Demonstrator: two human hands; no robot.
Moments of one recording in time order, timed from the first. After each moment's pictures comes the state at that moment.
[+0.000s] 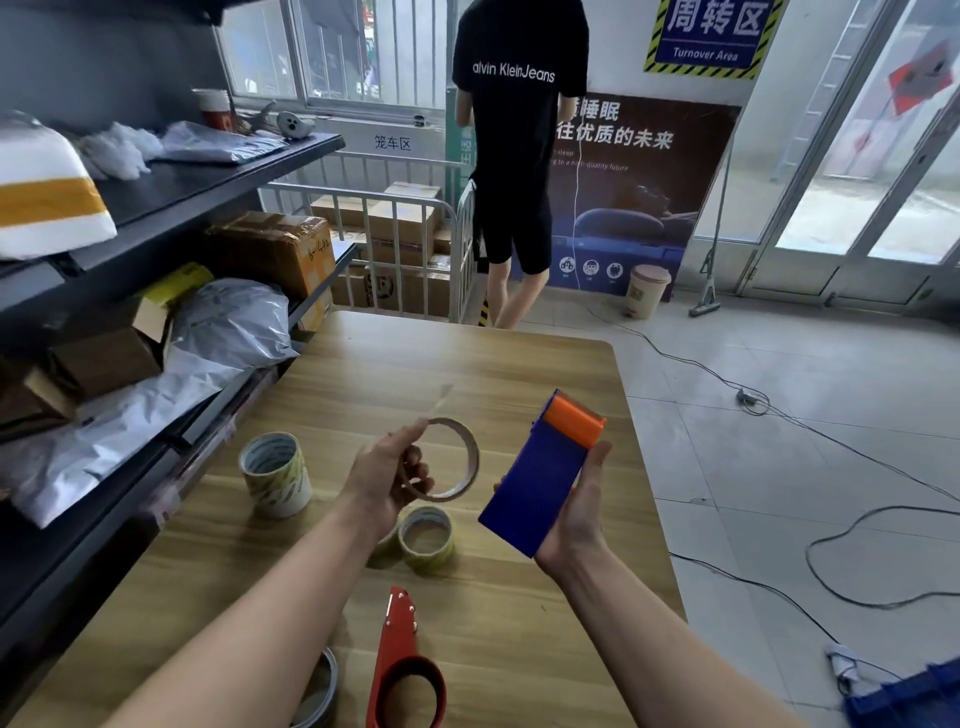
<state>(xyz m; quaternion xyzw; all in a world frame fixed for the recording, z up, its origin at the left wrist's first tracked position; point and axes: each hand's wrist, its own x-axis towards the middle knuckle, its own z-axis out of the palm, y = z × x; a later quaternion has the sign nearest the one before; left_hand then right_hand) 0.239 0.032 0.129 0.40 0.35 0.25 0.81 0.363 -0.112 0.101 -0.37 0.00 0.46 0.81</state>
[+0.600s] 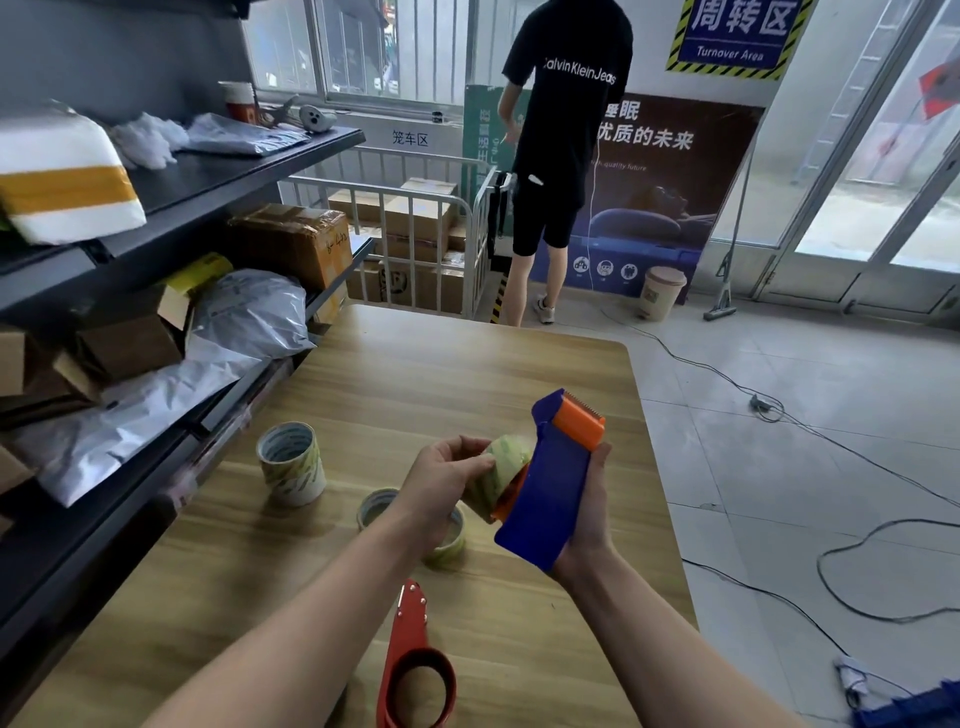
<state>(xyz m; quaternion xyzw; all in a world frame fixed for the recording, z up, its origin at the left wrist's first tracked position) 0.244 -0.011 0.139 0.56 0.32 0.20 0.74 0.356 -0.116 0.097 -0.37 -0.07 0.49 0.79</state>
